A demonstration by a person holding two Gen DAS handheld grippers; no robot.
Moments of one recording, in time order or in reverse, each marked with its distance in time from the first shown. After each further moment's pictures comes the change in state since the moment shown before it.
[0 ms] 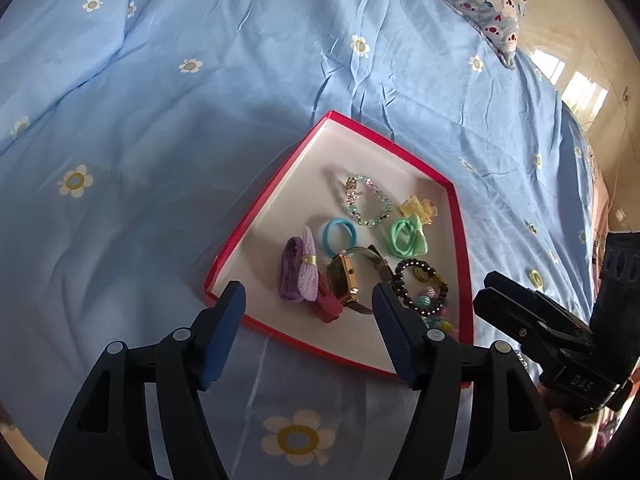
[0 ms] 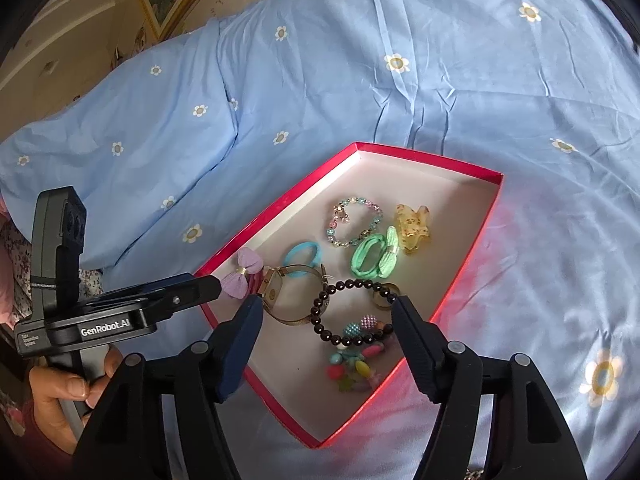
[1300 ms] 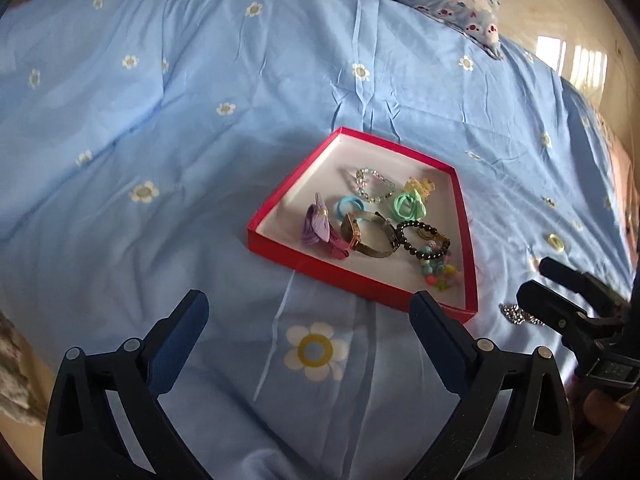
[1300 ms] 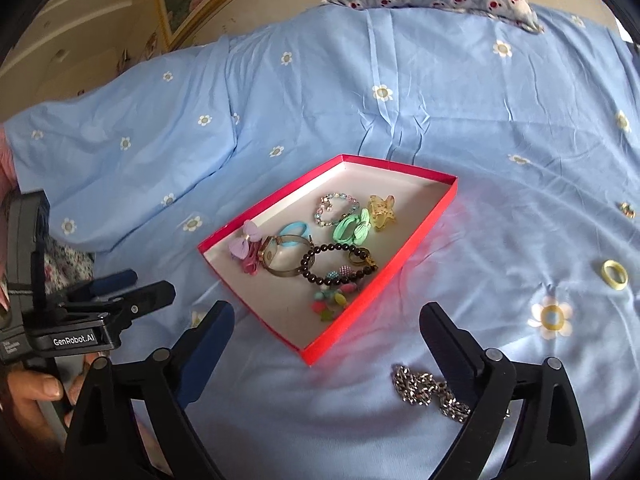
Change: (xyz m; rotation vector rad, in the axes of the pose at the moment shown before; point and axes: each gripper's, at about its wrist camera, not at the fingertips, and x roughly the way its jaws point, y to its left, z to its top) left arm -0.063 -0.033 -0.068 0.122 -0.169 0.211; right arm -0.061 0.009 -0.054 -0.082 -0.107 -0.080
